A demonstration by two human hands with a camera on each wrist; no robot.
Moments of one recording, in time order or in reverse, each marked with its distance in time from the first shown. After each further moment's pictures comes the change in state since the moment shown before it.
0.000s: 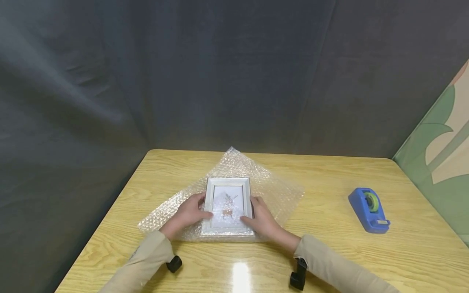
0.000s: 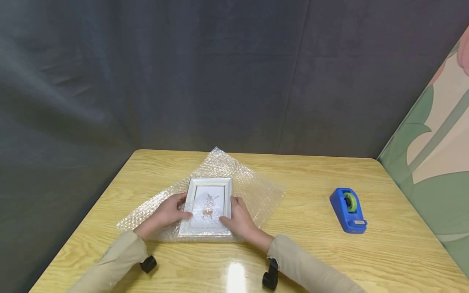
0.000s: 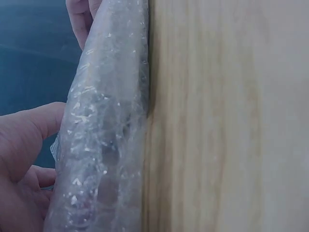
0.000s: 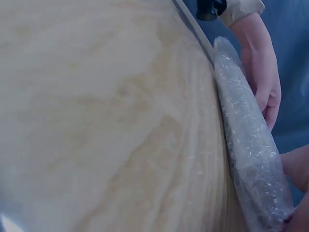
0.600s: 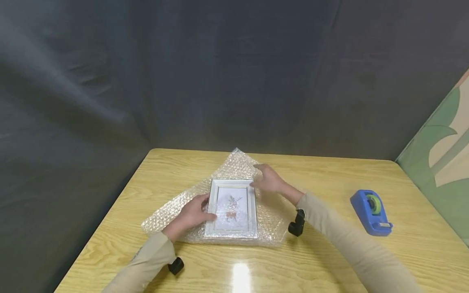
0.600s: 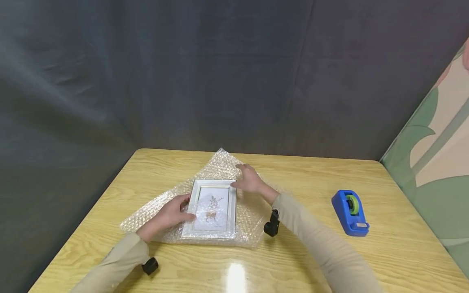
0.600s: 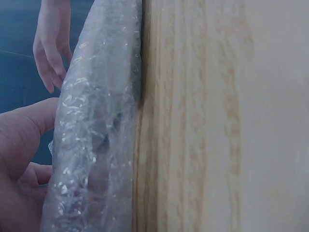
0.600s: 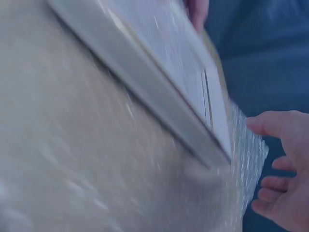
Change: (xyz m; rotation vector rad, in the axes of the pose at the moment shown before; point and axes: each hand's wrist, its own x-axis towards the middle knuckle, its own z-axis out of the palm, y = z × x) left_hand -0.003 0.005 0.007 -0.052 -0.023 0.030; right_hand 0.097 0.025 -0.063 -0.160 -0.129 -0.053
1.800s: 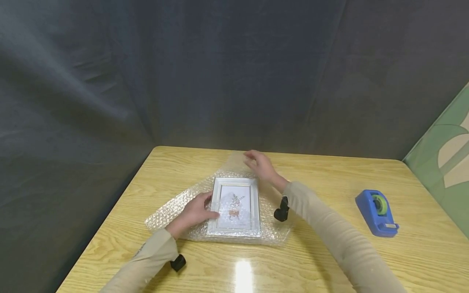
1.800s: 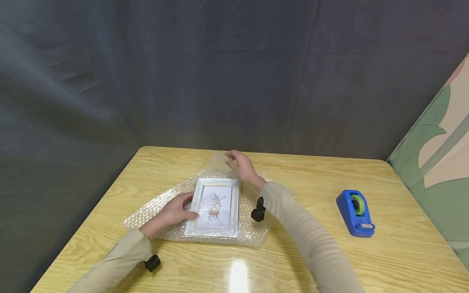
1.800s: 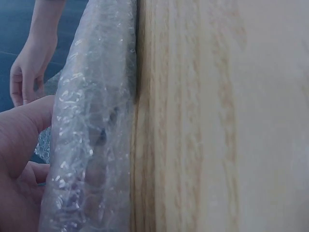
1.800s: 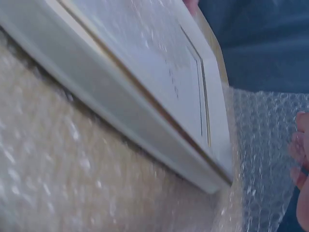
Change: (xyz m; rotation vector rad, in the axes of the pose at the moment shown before) left_hand -0.001 0.005 0.000 0.052 0.000 -0.018; right_hand 0.044 -0.005 0.013 0.114 0.243 -0.232
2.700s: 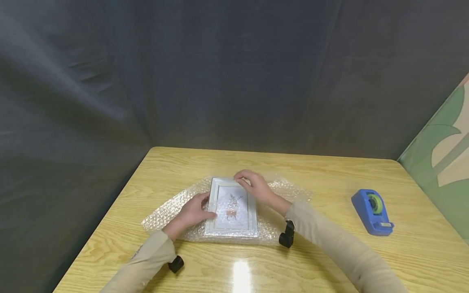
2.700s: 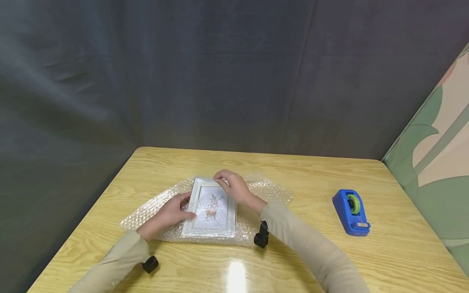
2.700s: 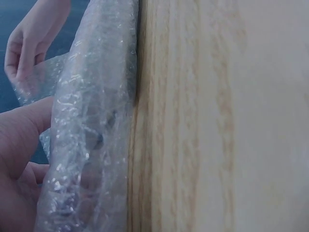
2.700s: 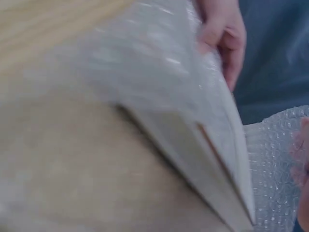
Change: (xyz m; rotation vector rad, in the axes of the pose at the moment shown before) left_hand 0.002 -0.003 0.000 -0.072 0.001 0.051; right_hand -0.049 -0.040 0.013 0.094 -0.041 -0.178
